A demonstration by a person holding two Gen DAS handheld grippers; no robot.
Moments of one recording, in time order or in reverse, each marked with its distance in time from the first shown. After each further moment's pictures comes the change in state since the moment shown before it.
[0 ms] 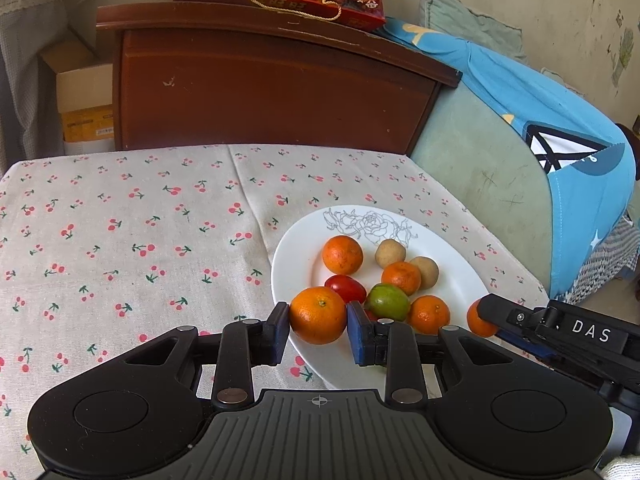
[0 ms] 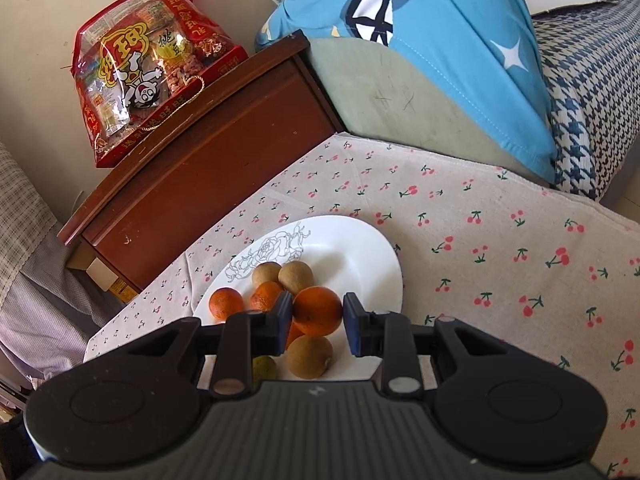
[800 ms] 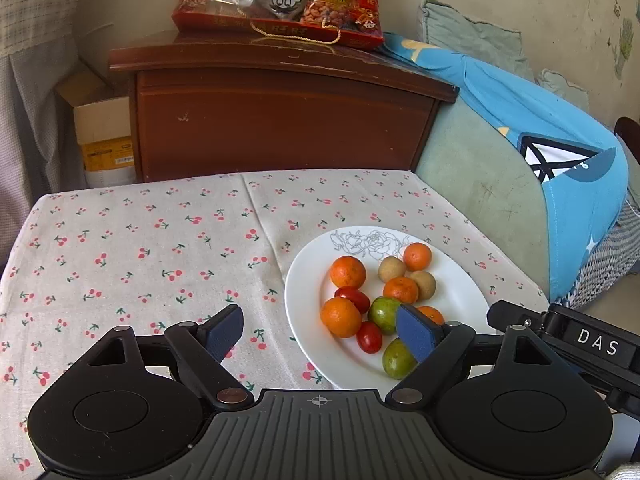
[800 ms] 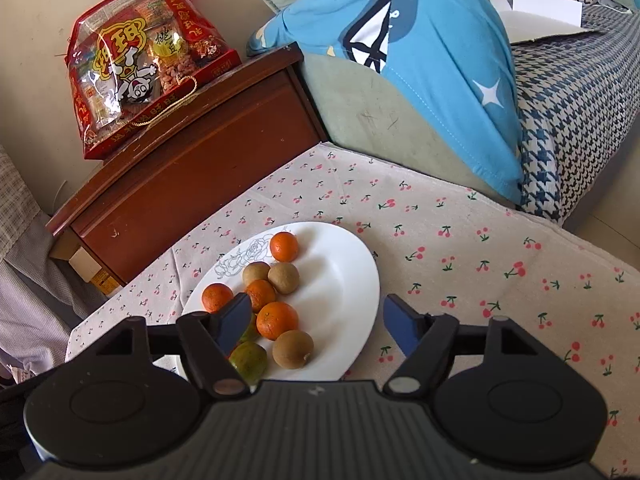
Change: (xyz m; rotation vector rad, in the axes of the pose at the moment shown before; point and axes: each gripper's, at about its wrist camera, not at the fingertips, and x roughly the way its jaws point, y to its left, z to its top) left arm -0.035 -0.008 0.011 0.035 -0.032 0.066; right arm -0.026 0.013 0.004 -0.061 0.005 -0.102
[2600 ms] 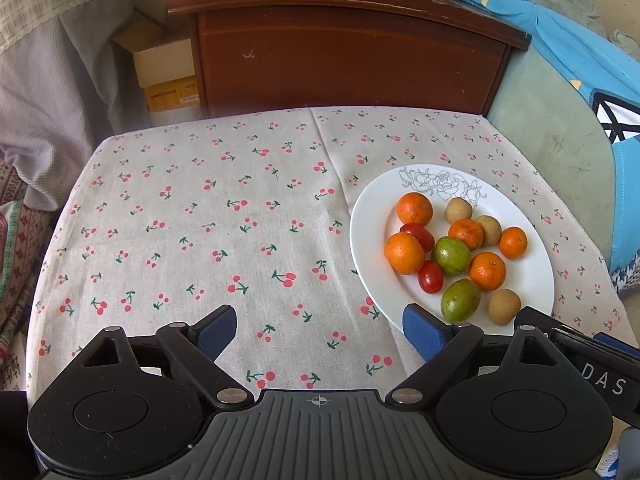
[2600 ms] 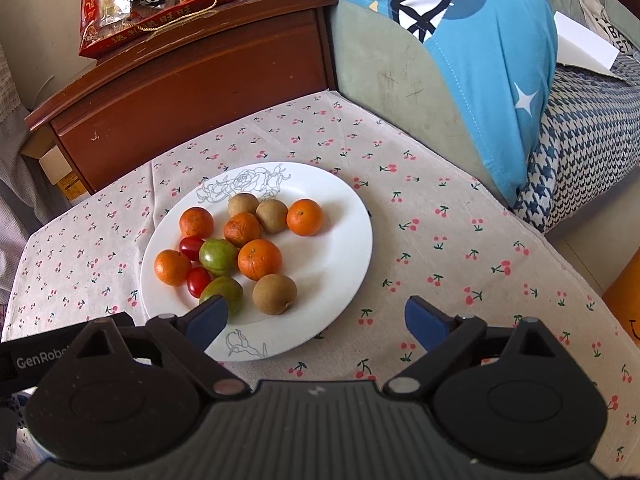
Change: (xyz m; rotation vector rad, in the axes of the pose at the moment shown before) left arm 0.003 0.001 -0.009 -0.048 0.199 0.221; right arm 0.012 0.028 -0.006 -0.226 0.168 -0.136
